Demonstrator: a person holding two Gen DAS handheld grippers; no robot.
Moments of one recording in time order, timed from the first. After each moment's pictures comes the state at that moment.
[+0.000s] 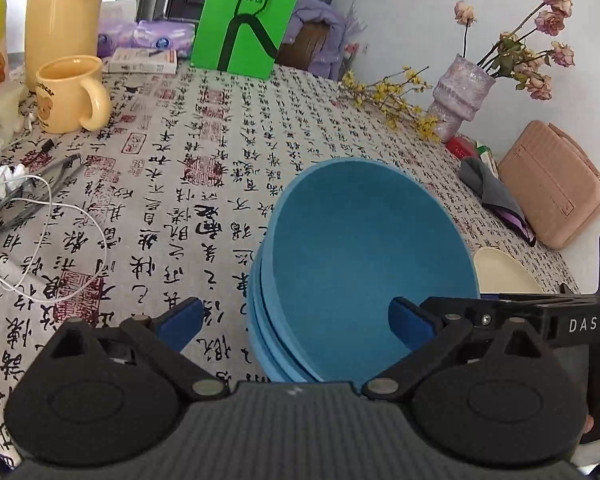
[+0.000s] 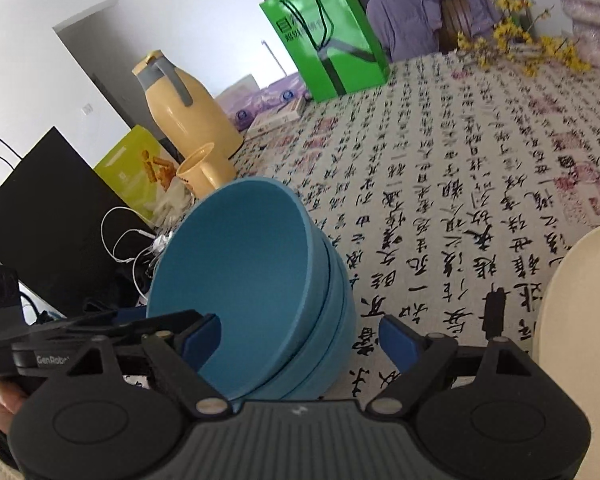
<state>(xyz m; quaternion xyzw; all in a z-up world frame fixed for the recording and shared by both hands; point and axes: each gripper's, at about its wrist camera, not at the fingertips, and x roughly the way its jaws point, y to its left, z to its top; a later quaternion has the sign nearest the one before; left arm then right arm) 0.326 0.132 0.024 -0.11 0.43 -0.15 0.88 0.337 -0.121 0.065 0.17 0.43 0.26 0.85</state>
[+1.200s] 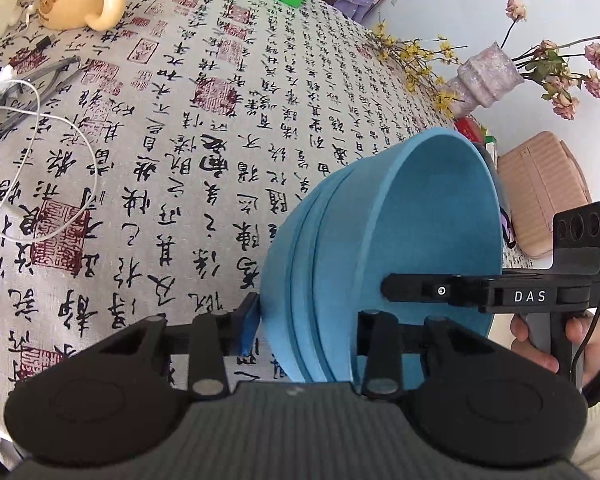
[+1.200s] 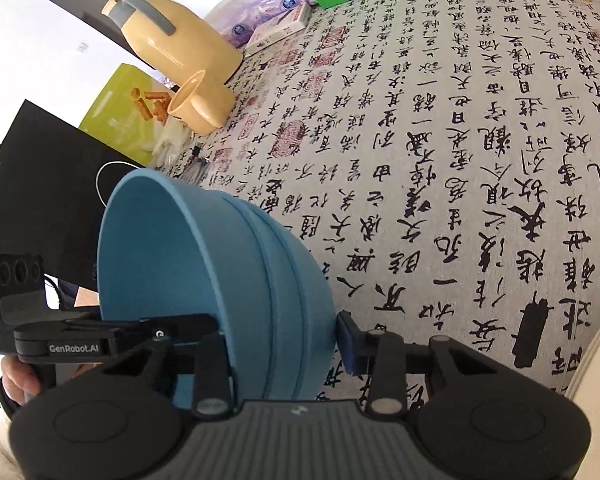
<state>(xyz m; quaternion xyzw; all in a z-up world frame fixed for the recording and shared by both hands) 0.343 0.173 0.018 -0.21 0.53 -0.16 0.81 0.420 -0.111 0.056 0.16 0.56 0.31 0.75</state>
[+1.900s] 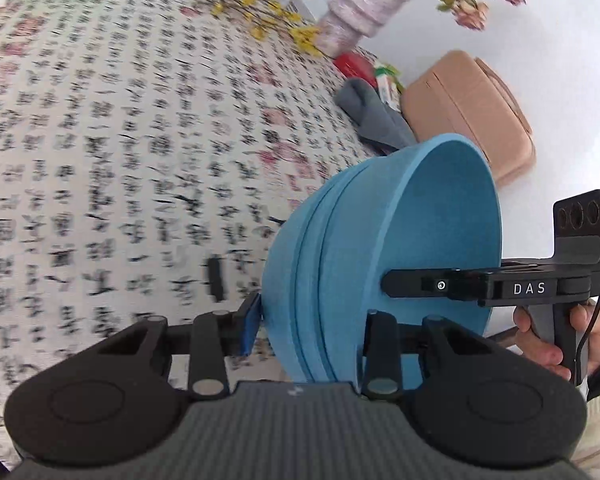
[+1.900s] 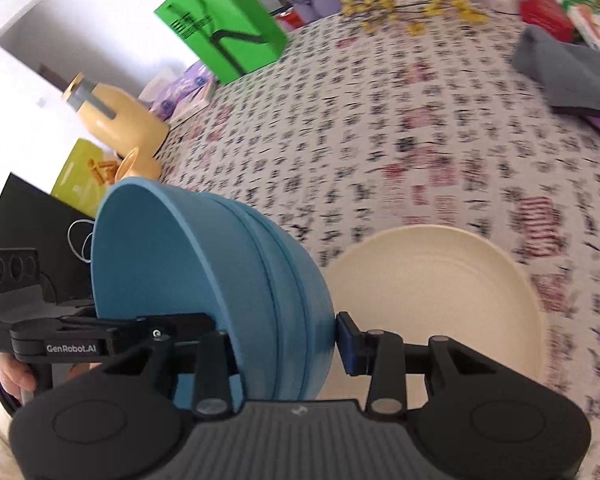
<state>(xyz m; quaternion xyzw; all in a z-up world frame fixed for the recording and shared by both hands) 0.373 -0.058 0.047 -0.15 0.53 -0.28 0.78 0.376 -0.313 0.102 0.19 0.53 0.22 0.80</state>
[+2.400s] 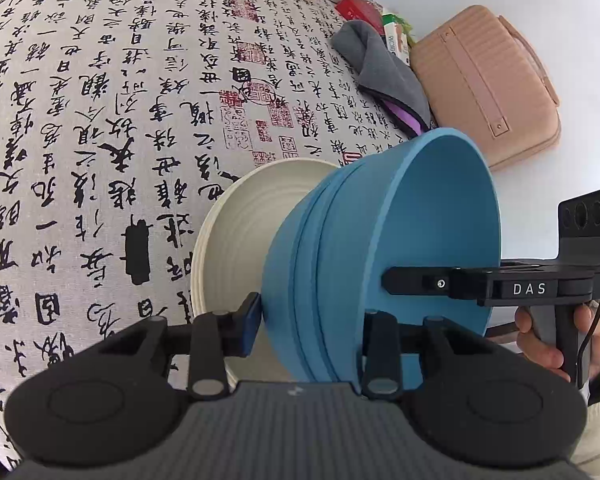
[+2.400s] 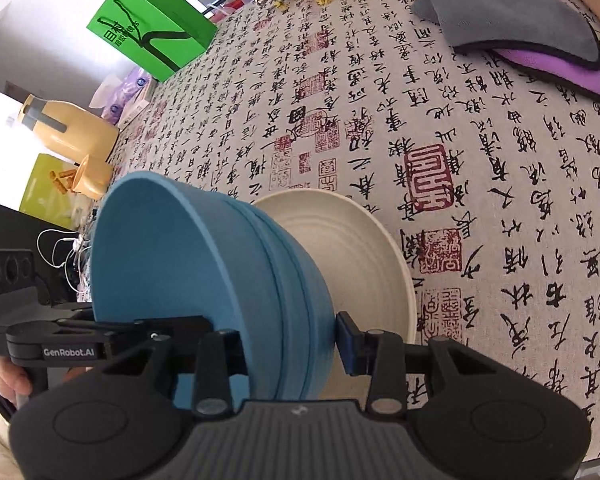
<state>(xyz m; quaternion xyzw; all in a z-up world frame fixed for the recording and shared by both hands) 0.384 -0.120 0.010 -0.15 0.59 -0.26 0.75 0.384 -0.382 0.058 0.21 0.58 0.19 0.77</state>
